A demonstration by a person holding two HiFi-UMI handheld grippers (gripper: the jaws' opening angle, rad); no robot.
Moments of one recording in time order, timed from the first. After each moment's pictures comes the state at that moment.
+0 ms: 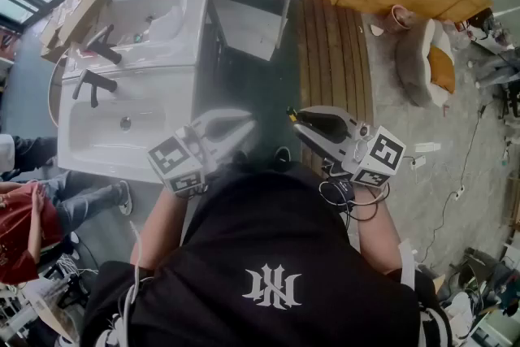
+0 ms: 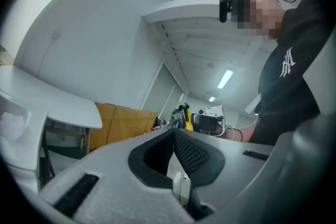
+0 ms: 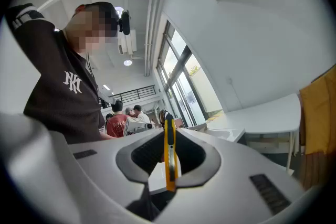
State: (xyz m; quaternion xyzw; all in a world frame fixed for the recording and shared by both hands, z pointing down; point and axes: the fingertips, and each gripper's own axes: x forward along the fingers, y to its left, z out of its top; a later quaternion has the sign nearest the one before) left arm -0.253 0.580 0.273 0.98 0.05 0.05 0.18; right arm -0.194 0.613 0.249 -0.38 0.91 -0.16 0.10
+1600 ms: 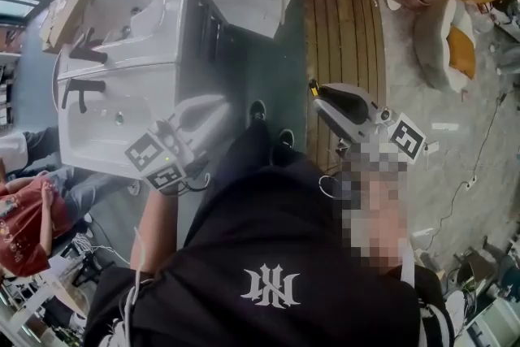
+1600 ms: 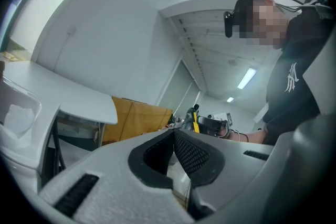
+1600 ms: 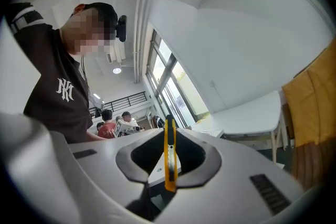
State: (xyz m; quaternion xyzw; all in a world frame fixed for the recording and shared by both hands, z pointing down) left arm -0.177 0.524 0.300 0.97 -0.03 0.08 0.22; right arm -0.042 0.581 0.285 -0.42 0.88 -0.20 0.13
